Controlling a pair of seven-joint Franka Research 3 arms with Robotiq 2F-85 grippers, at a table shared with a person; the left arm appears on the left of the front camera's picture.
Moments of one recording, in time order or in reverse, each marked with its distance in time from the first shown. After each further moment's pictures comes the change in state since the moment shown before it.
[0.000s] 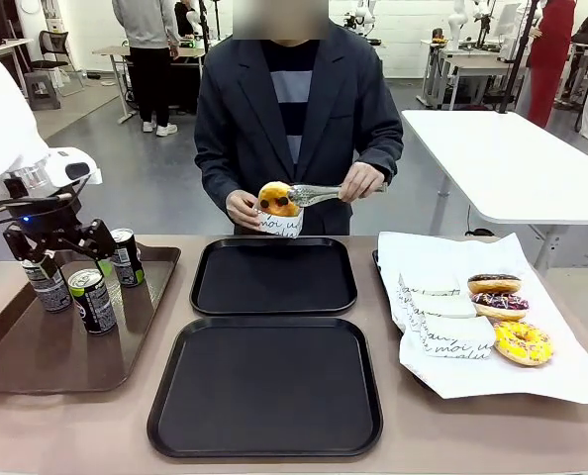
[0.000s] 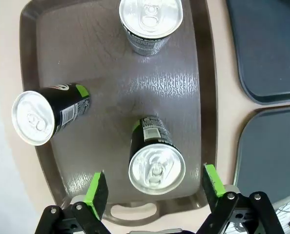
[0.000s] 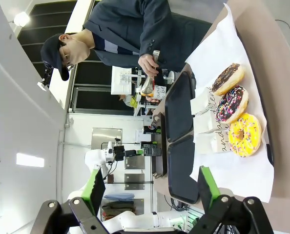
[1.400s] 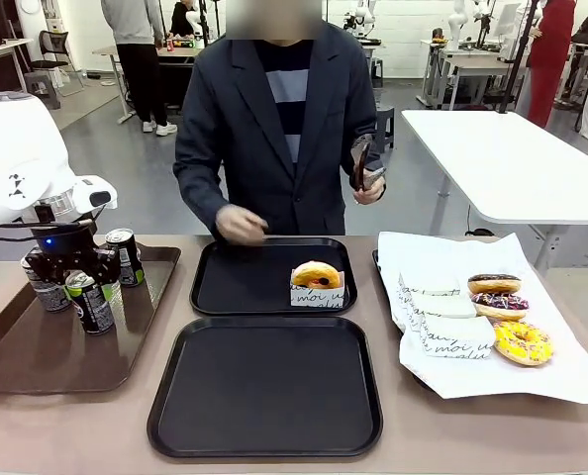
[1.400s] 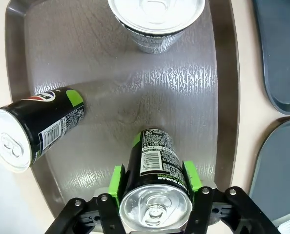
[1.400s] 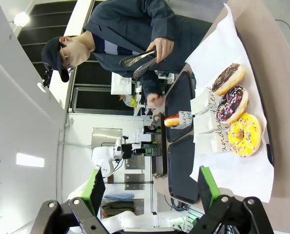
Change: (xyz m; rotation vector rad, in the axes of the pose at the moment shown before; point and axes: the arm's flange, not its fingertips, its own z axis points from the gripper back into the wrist) left arm 0.007 -0.005 -0.043 0.055 0.039 -0.002; right arm 0.000 0.000 0.000 0.000 0.000 0.000
